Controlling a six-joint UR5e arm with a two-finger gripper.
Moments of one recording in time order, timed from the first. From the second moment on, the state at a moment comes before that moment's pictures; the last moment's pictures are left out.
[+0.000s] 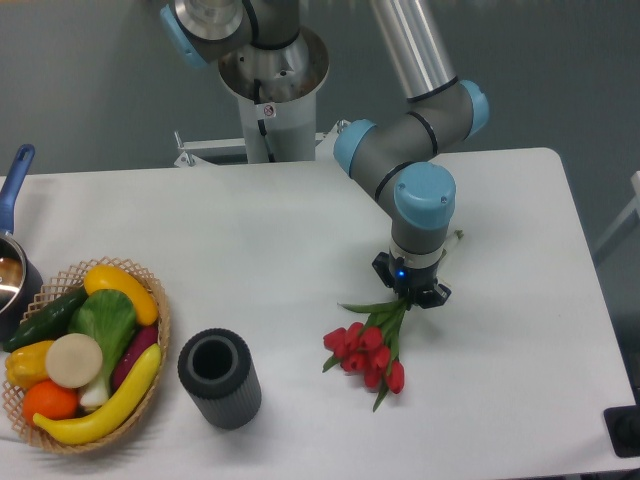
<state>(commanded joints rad) 2.62 -2.02 -1.83 -0.75 1.57 1.24</state>
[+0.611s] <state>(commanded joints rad) 2.63 -1.99 -1.78 -0.76 1.57 1.25</state>
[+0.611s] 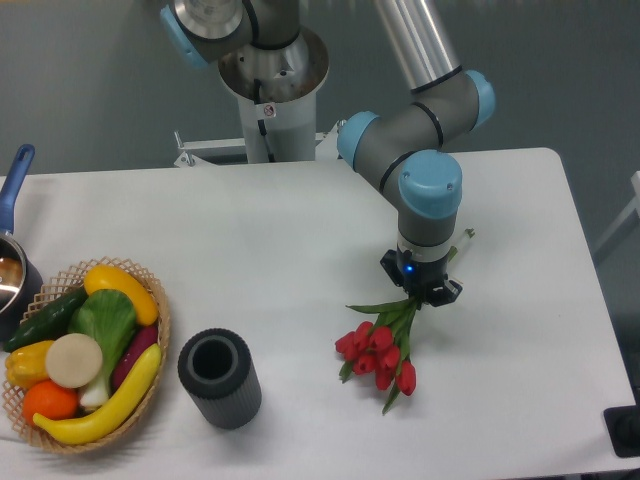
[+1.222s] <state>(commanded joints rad) 2.63 -1.92 -1.73 -0.88 1.57 1.25</state>
